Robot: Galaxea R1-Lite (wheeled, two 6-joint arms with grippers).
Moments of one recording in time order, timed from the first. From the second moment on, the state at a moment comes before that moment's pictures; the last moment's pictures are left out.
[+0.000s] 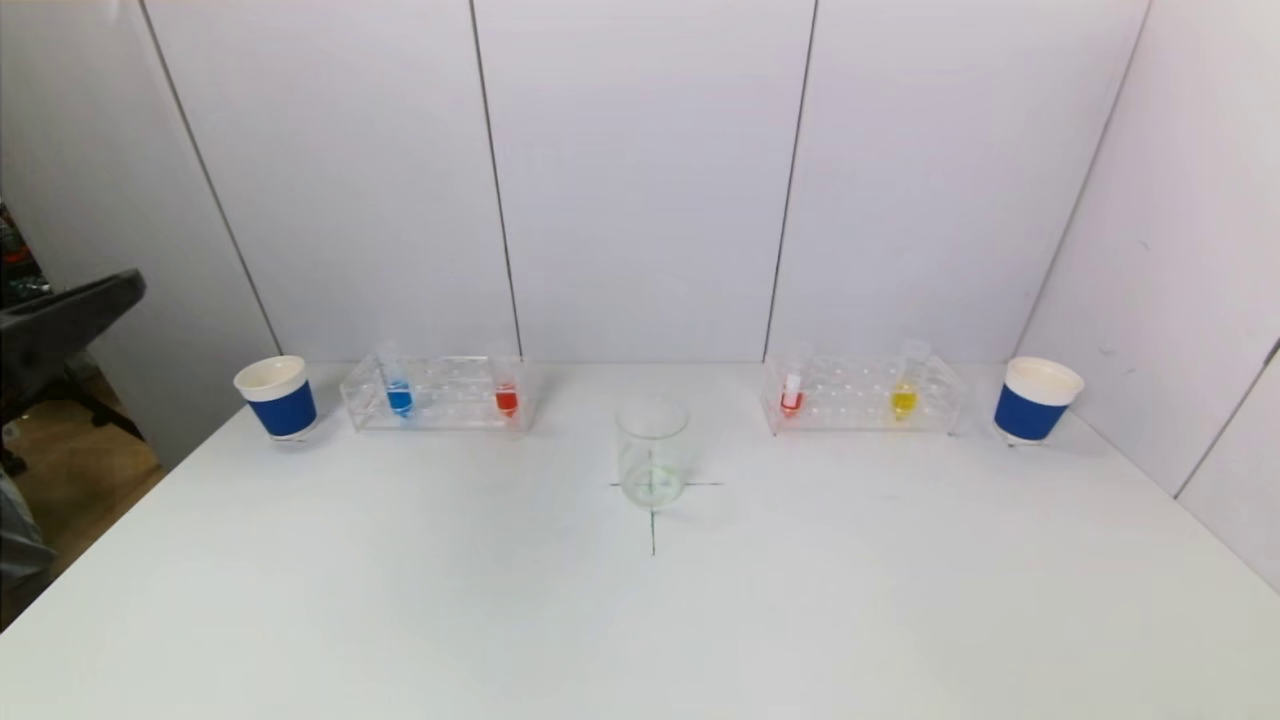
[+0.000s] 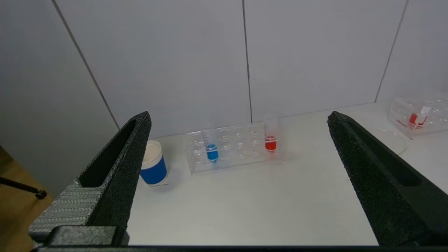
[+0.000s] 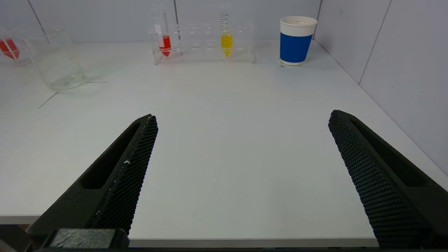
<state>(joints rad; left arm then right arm) -0.01 0.96 -0.73 -0.30 -0.11 0.10 0.01 0.00 0.00 -0.01 -0.01 0.03</state>
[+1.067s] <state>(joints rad) 0.09 1.78 -0.58 -1.17 -0.21 0.07 0.01 0.00 0.00 -0.01 -0.01 0.03</state>
